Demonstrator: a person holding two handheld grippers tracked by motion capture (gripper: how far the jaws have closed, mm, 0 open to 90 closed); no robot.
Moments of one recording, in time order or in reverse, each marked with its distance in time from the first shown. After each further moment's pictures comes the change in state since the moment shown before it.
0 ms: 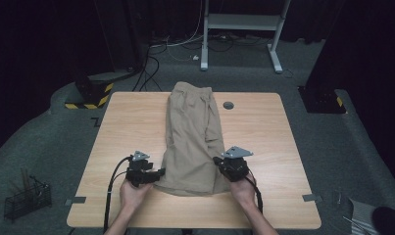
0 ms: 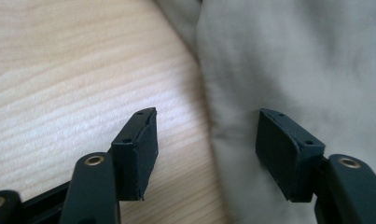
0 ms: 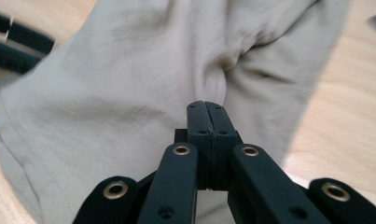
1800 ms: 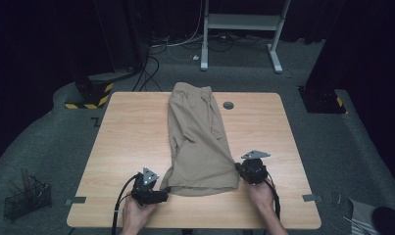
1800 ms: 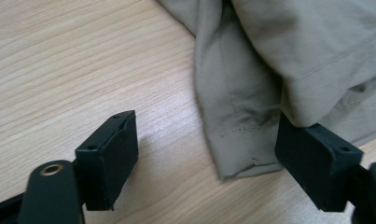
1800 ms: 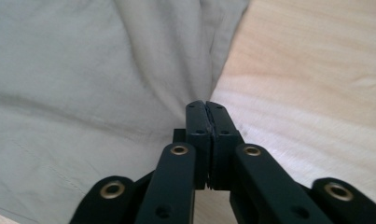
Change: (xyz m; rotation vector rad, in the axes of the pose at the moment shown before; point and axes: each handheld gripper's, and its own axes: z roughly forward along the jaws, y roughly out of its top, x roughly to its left) left arm -0.047 -0.037 -0.012 -0.028 0.098 0.147; right arm -0.048 -0.043 -0.008 0.183 -0.102 0.106
